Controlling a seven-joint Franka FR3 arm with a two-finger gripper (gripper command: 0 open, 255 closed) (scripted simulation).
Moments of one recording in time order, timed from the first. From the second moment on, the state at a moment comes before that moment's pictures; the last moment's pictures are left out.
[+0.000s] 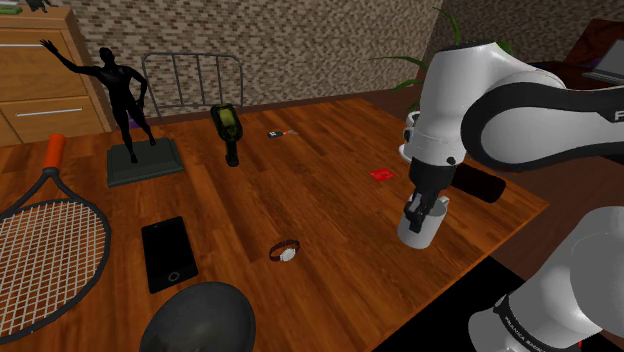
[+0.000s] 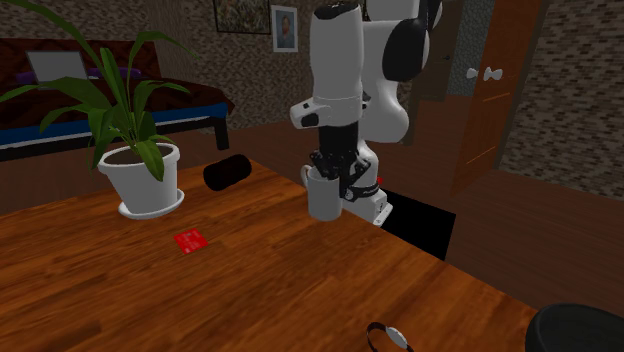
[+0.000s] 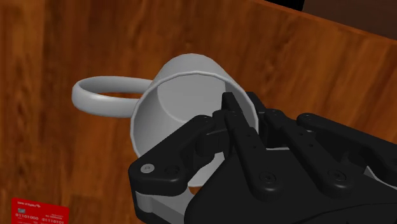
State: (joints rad) arm 0.13 -0.70 0.26 -2.74 0.17 1.88 0.09
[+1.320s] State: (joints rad) arm 0.12 -0.75 0.22 -2.50 0.14 1.60 0.10
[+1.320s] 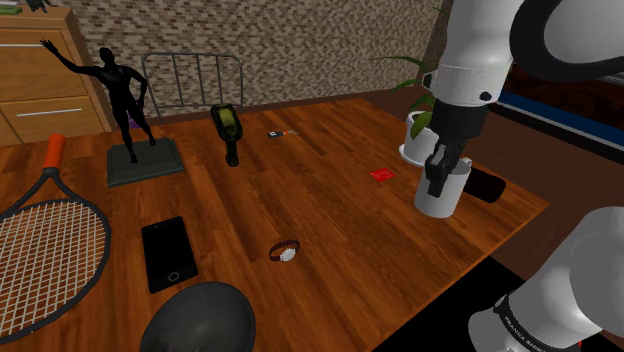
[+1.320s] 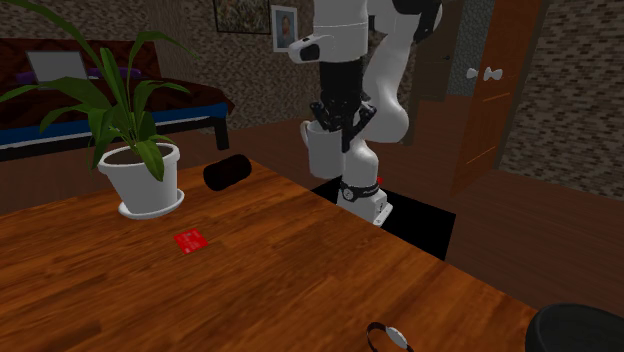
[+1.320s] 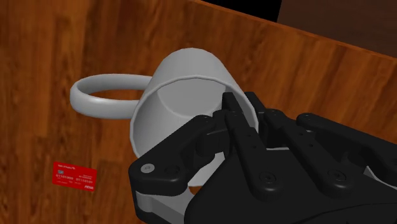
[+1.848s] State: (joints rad) arm 0.15 -0.64 0.32 -2.37 0.20 1.59 0.21
